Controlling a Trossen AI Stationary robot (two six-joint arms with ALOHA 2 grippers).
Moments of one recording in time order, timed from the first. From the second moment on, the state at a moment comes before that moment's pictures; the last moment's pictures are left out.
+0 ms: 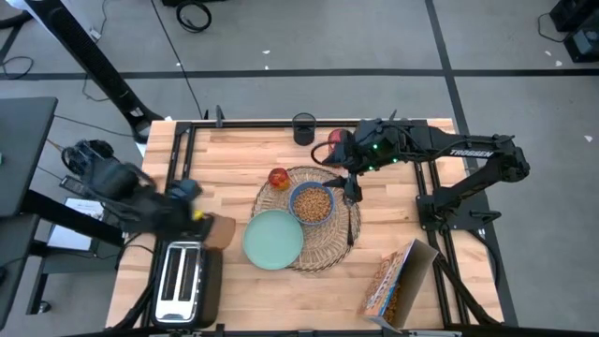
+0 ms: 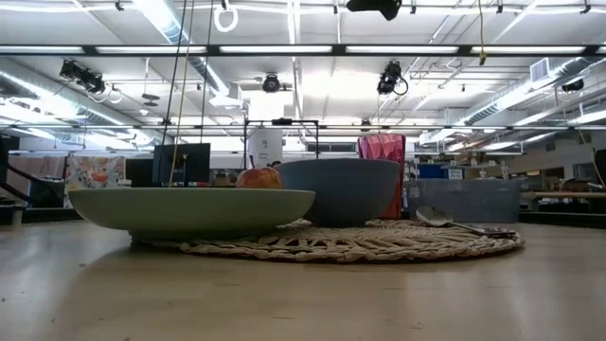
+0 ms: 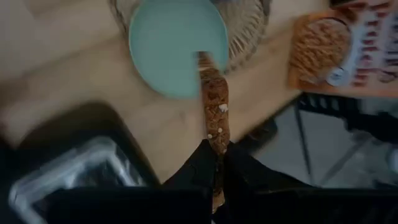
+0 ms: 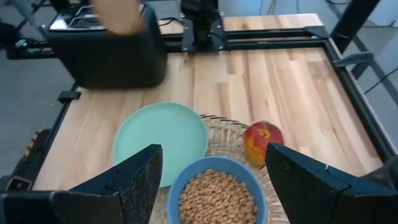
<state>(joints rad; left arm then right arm) -0.65 1.25 1.69 -1.47 -0.25 -1.76 -0.06 1.34 1.43 -0.66 -0.10 0.01</state>
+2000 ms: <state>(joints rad) -0.06 1.39 0.84 -0.51 0.21 -0.52 0.02 1.13 1.41 -0.33 -0.07 0.08</state>
